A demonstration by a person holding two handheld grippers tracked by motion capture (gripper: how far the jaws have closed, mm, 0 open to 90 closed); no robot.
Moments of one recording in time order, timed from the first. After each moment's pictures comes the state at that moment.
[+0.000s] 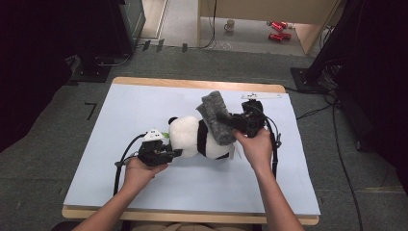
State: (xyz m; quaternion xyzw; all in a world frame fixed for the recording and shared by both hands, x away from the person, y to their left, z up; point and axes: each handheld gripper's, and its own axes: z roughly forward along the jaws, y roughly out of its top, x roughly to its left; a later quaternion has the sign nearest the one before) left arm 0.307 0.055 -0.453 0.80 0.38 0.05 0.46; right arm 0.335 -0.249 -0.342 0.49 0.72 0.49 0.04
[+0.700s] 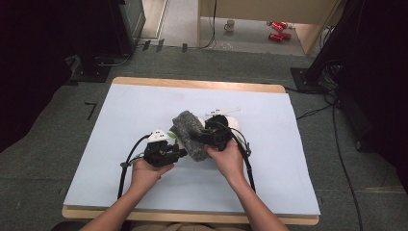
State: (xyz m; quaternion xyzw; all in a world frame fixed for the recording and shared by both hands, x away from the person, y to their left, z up) left arm 0.307 0.041 -0.453 0.79 0.38 0.03 0.47; right arm 0.333 -0.177 -0.394 0.46 0.77 0.44 0.01
